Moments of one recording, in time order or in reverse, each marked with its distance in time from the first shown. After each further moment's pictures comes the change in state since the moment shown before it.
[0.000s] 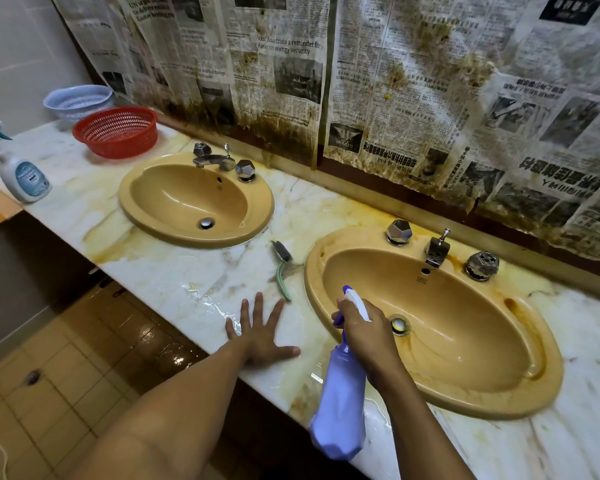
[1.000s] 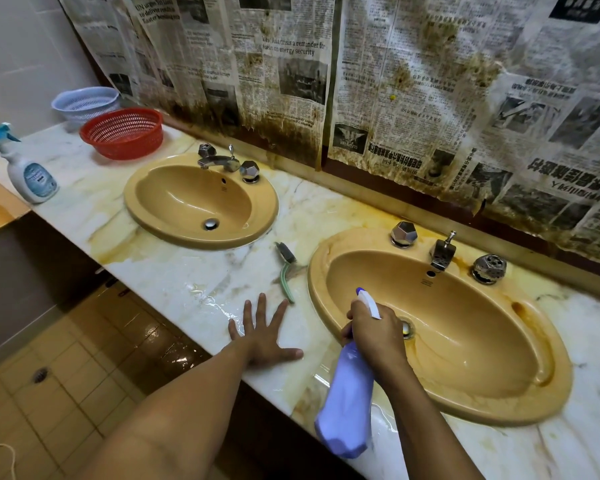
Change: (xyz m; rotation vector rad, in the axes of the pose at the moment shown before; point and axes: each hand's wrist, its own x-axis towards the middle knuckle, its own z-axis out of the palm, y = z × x) left_hand 0.000 0.000 -0.005 0.008 -0.020 -0.006; right_hand 0.018 0.008 -0.004 -0.065 0.065 0.086
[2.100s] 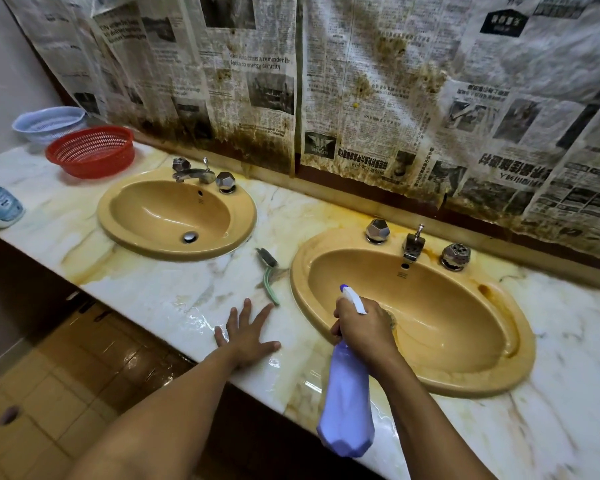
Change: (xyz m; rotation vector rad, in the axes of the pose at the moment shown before) left_hand 0.003 -0.009 0.001 -0.121 0.123 0.040; right_hand -0.019 -0.001 -0.011 -0.046 0.005 -0.088
